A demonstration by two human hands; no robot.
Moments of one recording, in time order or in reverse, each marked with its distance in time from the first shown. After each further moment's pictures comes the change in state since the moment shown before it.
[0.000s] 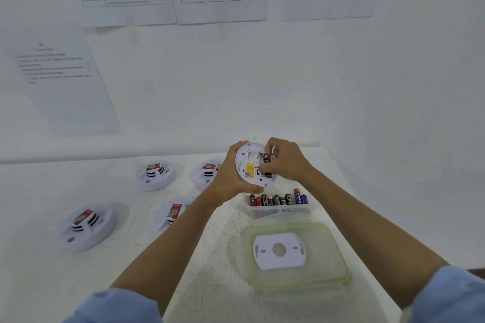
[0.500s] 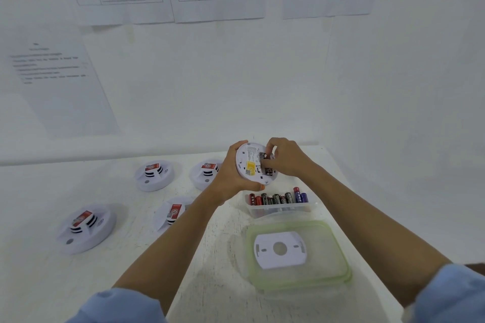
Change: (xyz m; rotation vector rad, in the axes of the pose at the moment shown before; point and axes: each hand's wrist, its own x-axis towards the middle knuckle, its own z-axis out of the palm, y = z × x) left_hand 0.002 -0.002 0.001 -0.021 0.009 -0.019; right_hand 0.008 0.000 -0.001 -0.117 -0.060 0.057
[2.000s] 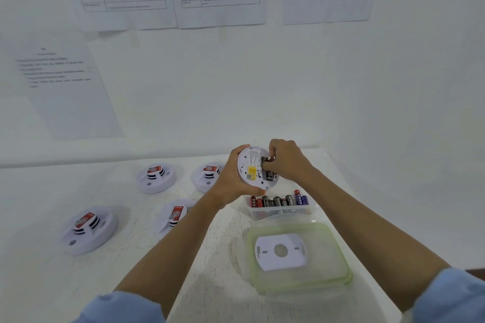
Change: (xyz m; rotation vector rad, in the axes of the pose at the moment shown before) left_hand -0.004 0.001 0.001 0.022 -0.015 0.017; right_hand -0.008 -0.012 0.001 -0.097 0.090 0.011
